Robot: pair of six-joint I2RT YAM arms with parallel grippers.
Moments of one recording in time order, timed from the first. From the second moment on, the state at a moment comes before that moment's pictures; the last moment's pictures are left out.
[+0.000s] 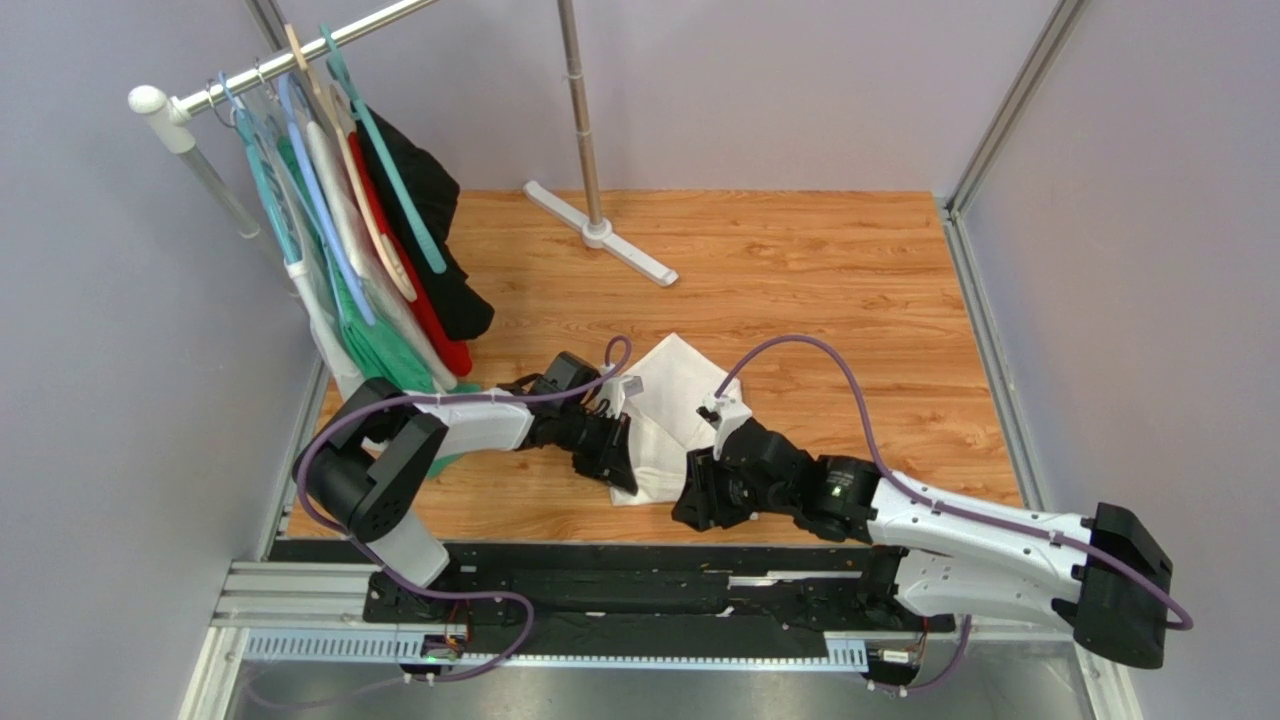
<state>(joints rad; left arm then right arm) -0.65 1.62 0.69 -0.13 0.67 -0.38 1.09 0.98 0.59 -0.34 -0.02 0.73</state>
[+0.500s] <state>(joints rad) -0.64 1.63 0.69 -0.13 0.68 -0.38 1.13 1.05 0.47 -0.29 0.14 0.92</state>
